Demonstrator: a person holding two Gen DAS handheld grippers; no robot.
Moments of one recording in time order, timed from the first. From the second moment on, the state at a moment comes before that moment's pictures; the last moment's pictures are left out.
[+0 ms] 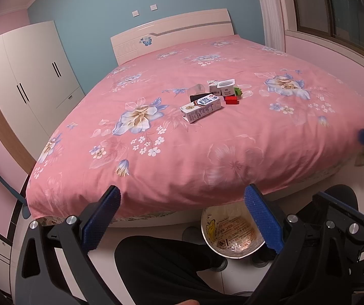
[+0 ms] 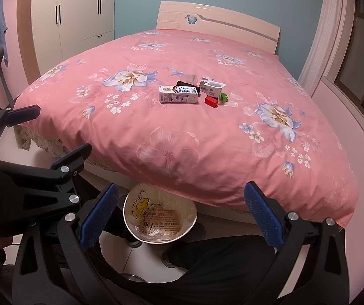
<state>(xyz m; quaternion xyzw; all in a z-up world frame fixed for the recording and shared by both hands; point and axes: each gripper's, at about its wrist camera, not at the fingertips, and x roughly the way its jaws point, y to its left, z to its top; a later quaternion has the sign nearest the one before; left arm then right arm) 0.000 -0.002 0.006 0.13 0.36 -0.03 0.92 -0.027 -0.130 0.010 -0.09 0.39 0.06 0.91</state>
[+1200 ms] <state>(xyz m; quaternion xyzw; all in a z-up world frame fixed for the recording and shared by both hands) 0.068 0.002 -0.016 0.15 0.40 -0.09 0.90 0.040 -0.162 -0.002 -0.06 0.41 0.13 0.90</state>
